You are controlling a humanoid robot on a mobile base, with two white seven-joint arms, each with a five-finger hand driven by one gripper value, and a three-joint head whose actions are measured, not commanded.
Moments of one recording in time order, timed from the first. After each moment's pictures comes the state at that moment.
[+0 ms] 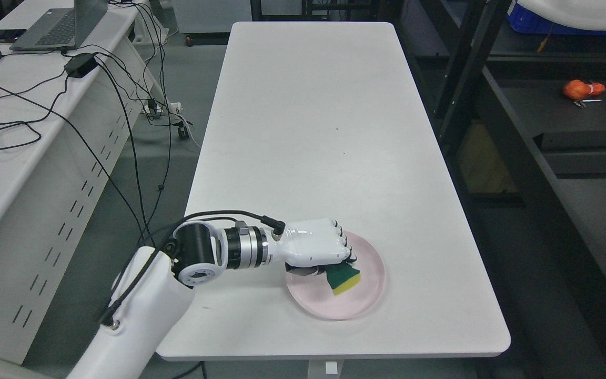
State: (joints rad) left arm -0.68 0.16 -0.43 -1.42 -0.87 -0.79 -0.64; right arm -0.08 0.00 -0.21 0.00 -0.12 0.00 -0.07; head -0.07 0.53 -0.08
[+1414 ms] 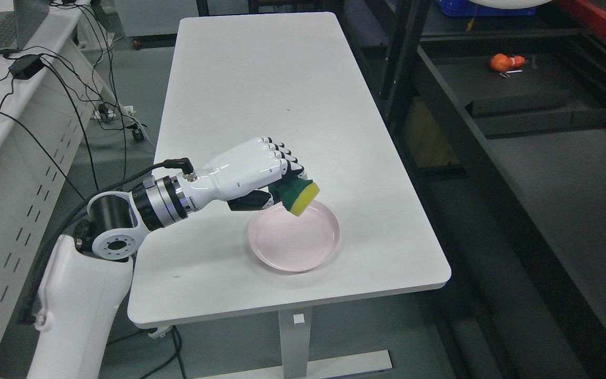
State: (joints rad) left arm -0.65 0.19 -0.11 -1.51 -0.64 -0.78 -0.64; right arm -0.08 0.00 -0.21 0.00 -0.12 0.00 -0.07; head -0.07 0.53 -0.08
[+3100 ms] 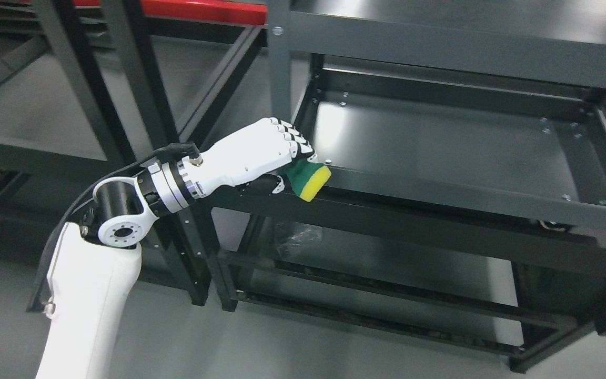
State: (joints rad) left arm -0.72 0.14 -0.11 -1.51 -0.65 -0.78 -0.64; right arm -0.08 0.00 -0.21 0.00 -0.12 0.00 -0.07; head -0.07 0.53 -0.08
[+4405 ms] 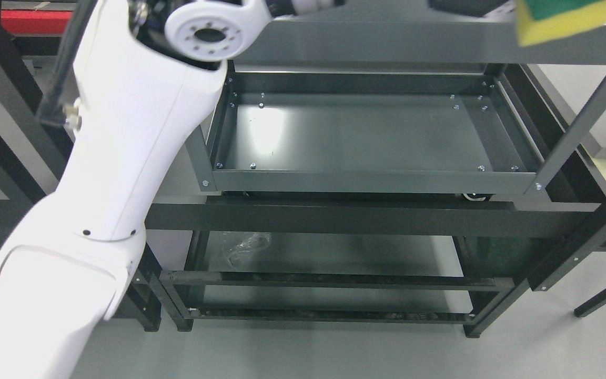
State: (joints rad) left arm -1.49 0.01 -0.53 -1.47 -0.61 -0.61 -0.53; right arm -0.08 0.00 -0.21 0.00 -0.12 0.00 -0.07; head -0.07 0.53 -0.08
